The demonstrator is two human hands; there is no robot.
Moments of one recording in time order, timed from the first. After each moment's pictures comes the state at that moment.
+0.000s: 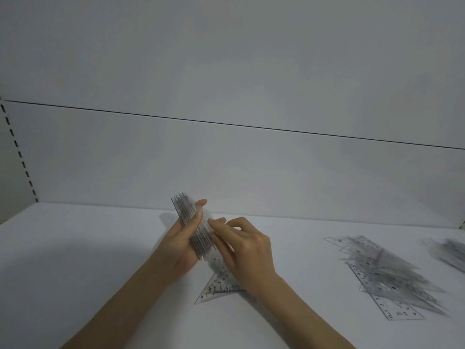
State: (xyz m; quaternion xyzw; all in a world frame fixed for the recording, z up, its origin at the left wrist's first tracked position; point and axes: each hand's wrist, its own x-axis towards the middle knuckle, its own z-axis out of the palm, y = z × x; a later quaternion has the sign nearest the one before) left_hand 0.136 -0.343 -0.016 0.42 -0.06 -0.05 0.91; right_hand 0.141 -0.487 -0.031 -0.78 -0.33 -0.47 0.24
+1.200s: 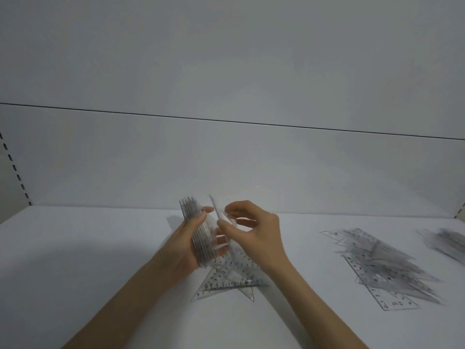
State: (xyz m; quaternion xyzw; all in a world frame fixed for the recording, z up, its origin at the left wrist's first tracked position) left_hand 0.128 -0.356 -0.014 0.46 -0.06 -0.11 0.88; right_hand 0.142 -0.511 -0.006 -0.78 -0.19 -0.18 0.57
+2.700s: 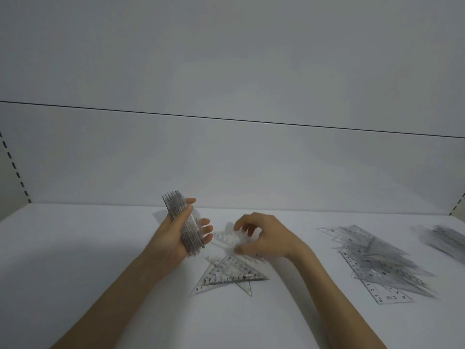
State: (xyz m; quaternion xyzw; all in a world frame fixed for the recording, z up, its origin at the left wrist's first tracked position) left_hand 0.139 -0.342 -0.015 0.48 0.03 -0.03 0.88; right_hand 0.169 -0.555 -0.008 -0.91 -0.24 0.03 0.33
